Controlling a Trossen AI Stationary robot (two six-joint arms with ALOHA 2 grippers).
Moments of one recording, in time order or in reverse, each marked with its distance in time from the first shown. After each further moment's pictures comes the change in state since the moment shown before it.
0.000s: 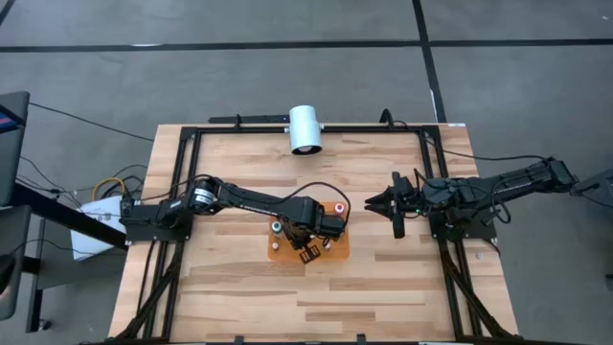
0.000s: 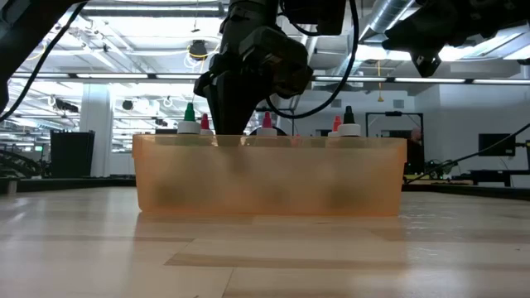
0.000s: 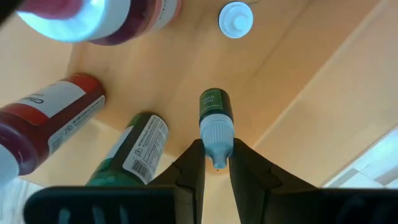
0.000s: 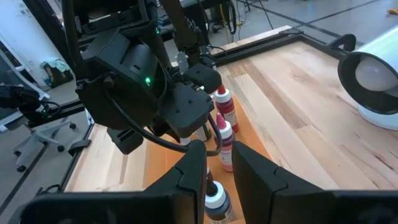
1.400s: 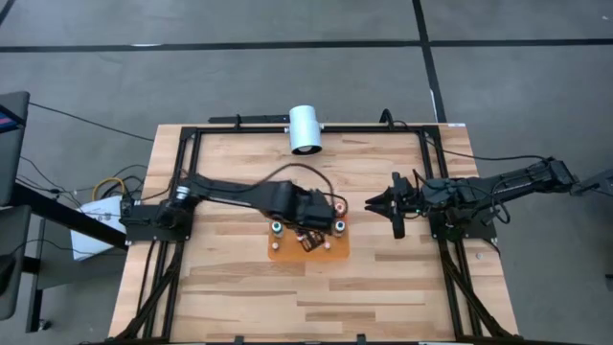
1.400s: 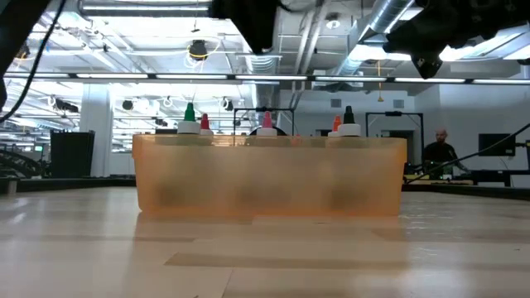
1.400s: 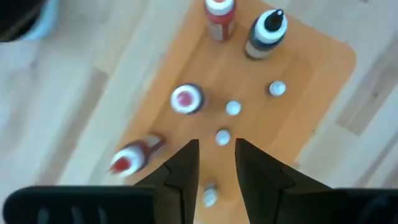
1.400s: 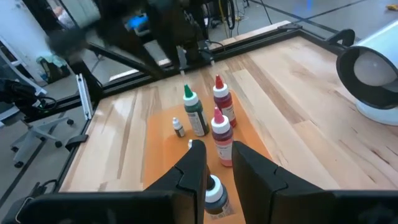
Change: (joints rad) left arm -0.041 -0.115 0.278 -0.090 -0.317 -0.013; right arm 0.000 0.000 0.000 -0.022 0.000 0.000
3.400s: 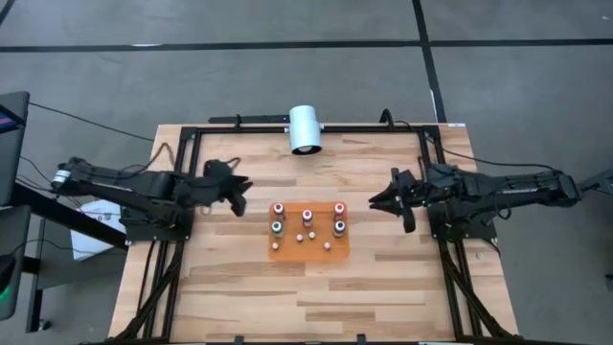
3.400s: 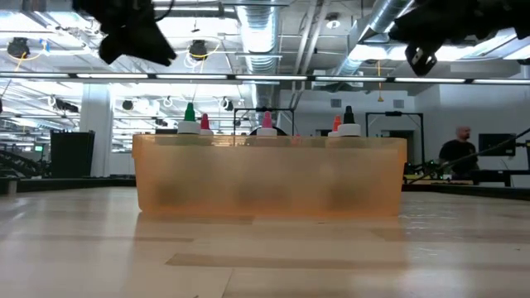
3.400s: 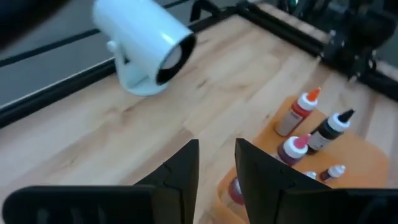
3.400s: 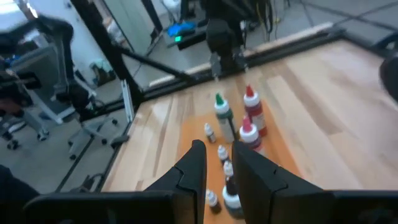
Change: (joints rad) left arm 0.042 -1.253 -1.509 1.004 -0.348 0.055; right arm -0.180 -0.071 0.000 -0.007 -0.342 -0.027
